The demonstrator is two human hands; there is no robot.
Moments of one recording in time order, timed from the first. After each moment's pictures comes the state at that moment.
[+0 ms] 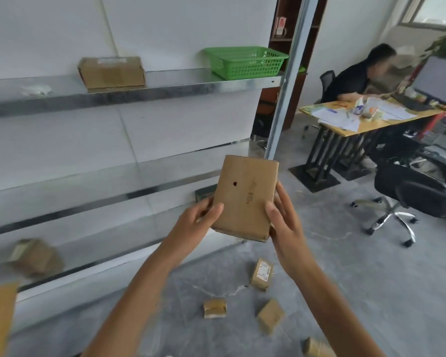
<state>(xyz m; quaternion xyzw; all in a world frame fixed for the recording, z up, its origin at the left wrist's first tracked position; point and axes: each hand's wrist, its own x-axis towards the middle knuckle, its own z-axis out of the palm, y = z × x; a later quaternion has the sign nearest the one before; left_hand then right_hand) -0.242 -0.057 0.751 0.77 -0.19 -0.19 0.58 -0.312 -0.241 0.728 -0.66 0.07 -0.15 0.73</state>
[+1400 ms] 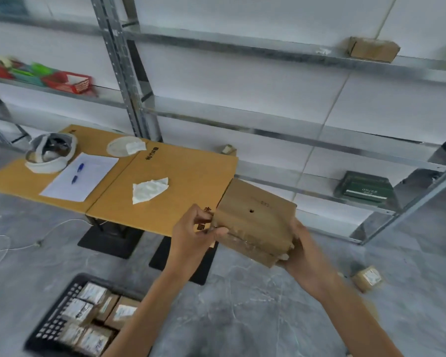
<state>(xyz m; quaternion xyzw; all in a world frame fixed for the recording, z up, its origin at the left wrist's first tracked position) -0.703 0.351 0.695 0.77 0.11 0.20 0.59 -0.635 0.132 0.695 -0.53 0.00 0.29 0.79</state>
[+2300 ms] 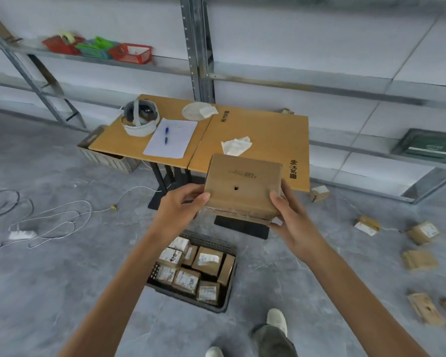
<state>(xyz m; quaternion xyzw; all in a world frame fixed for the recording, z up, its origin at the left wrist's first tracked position) -0.975 0.674 0.697 0.83 0.13 0.10 0.53 -0.894 0.446 0.678 -0.59 -0.05 0.26 0.76</state>
